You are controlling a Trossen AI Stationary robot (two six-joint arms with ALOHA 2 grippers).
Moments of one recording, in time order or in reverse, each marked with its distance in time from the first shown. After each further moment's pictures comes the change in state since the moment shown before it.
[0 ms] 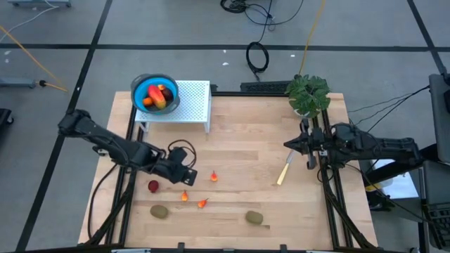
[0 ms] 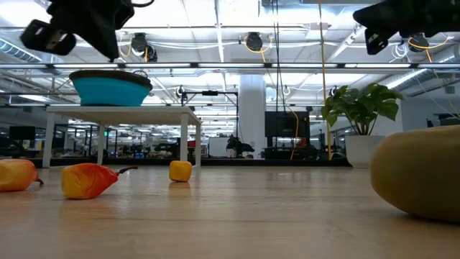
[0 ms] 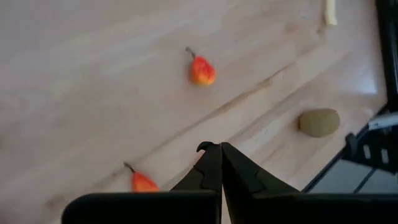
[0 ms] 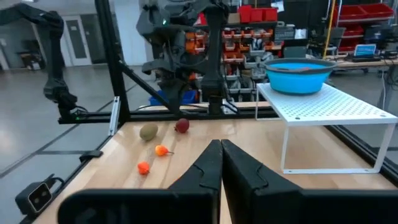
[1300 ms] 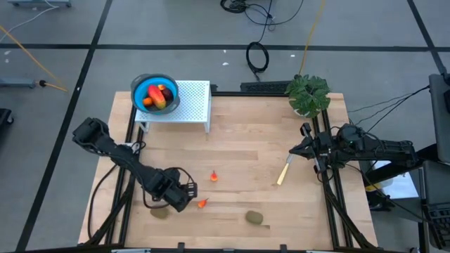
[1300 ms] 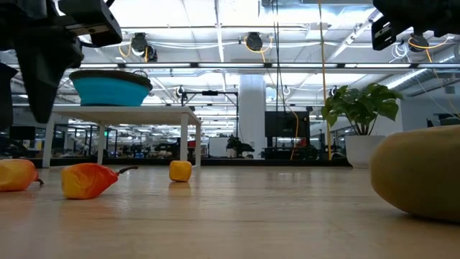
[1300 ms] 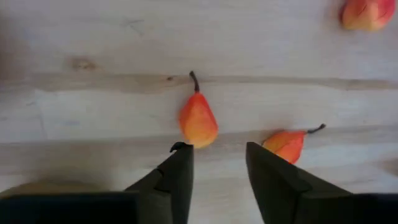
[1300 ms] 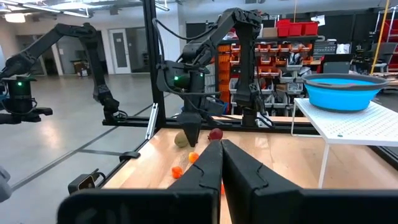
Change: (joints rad) left arm -0.178 0.277 0.000 -0.047 0.093 -0.669; right arm 0.000 -0.103 -0.038 0.004 -0.162 0.000
